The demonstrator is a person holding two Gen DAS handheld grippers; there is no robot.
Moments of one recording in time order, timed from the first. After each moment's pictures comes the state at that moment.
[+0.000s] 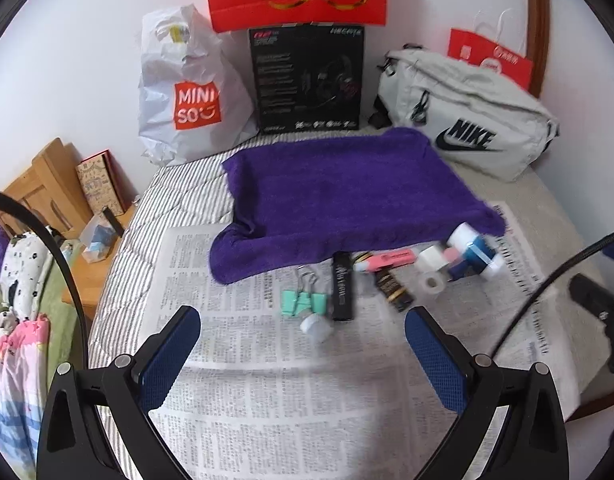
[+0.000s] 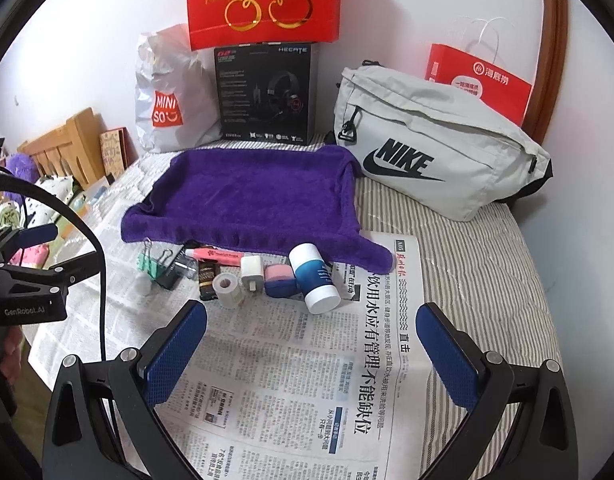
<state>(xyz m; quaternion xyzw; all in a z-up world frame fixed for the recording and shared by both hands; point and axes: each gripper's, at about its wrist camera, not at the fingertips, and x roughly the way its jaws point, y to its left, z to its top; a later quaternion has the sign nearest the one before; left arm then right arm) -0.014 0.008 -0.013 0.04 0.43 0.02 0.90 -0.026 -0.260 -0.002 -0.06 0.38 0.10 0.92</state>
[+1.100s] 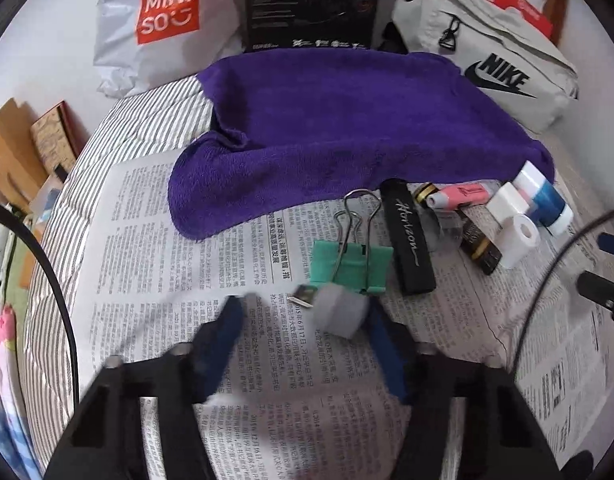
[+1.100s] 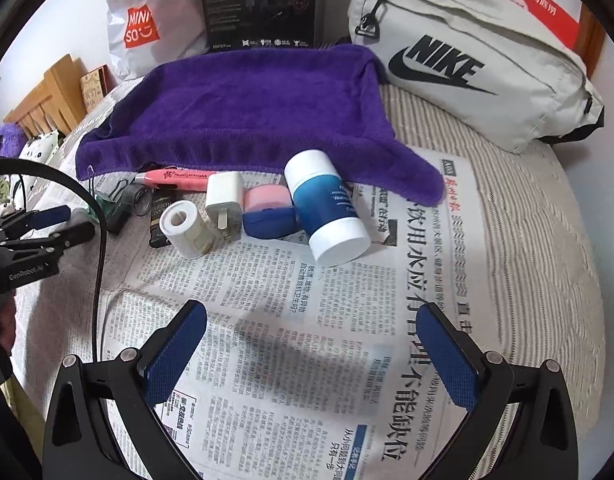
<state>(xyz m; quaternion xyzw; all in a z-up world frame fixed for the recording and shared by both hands) 0.035 0.048 -0.110 0.02 0.50 -0.03 0.87 0.034 -0.248 -0.097 -0.07 0.49 0.11 0.86</state>
